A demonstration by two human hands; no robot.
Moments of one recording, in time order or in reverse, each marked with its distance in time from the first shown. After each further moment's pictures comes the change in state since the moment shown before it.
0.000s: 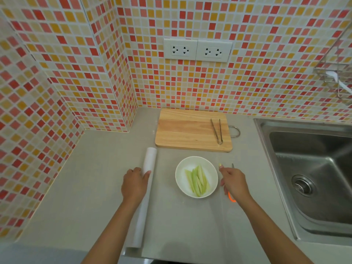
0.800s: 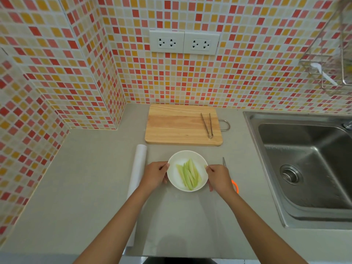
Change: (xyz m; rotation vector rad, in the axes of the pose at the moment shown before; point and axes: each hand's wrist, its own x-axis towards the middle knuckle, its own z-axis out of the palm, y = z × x) left_hand -0.013 0.066 0.021 -0.442 -0.391 0.275; right_hand -0.005 0.004 0.017 -0.154 -0.055 -0.109
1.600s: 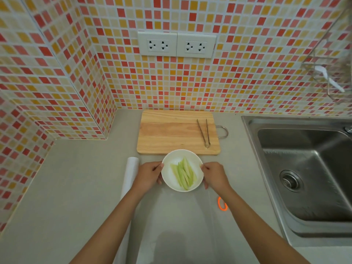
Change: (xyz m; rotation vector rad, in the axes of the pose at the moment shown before) left_hand 0.050 0.009 -0.010 -0.027 -0.015 0.057; right_hand 0.052 -0.022 -0.012 -0.014 -0.073 0.013
